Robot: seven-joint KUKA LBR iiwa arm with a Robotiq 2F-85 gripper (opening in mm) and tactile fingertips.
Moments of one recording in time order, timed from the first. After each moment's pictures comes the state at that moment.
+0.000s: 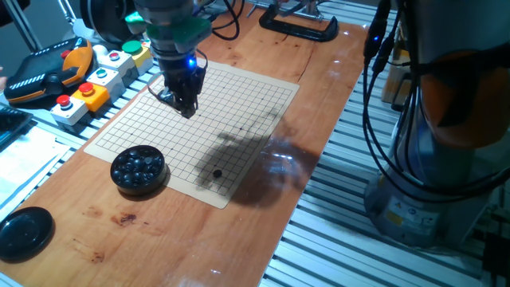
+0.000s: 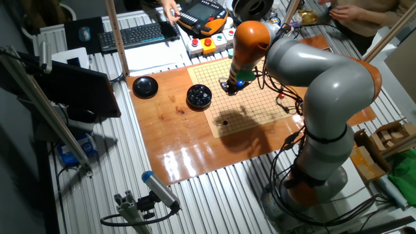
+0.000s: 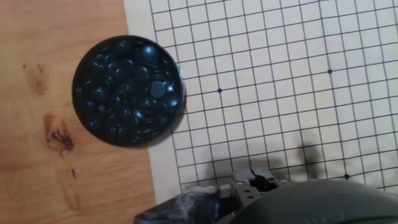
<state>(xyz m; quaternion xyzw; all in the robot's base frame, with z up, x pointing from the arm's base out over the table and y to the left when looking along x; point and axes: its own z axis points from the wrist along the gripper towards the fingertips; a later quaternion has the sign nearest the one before) 0.521 0.090 0.178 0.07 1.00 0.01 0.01</state>
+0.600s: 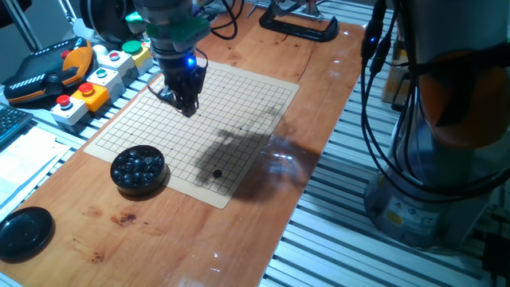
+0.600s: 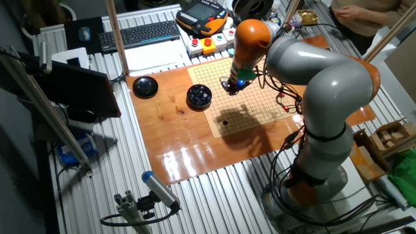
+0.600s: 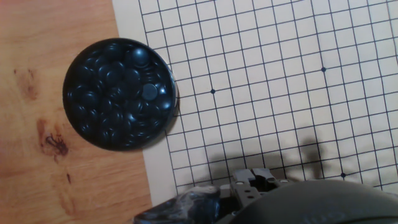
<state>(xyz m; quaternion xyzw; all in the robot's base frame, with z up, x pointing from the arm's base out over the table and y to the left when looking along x) 0.523 0.086 0.174 0.08 1.00 0.01 0.00</state>
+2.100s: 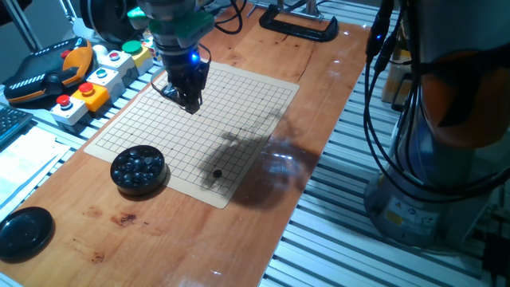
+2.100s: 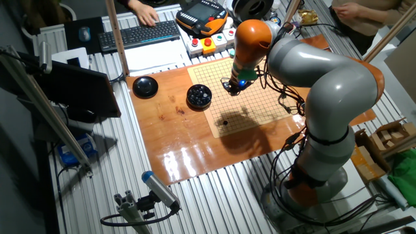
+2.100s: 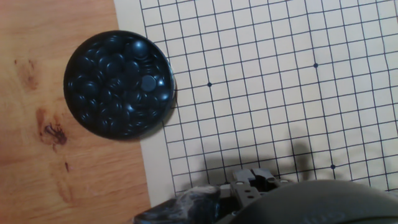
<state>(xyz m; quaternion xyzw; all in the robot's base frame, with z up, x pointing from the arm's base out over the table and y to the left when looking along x) 0.512 0.086 0.188 0.07 1.00 0.00 0.00</state>
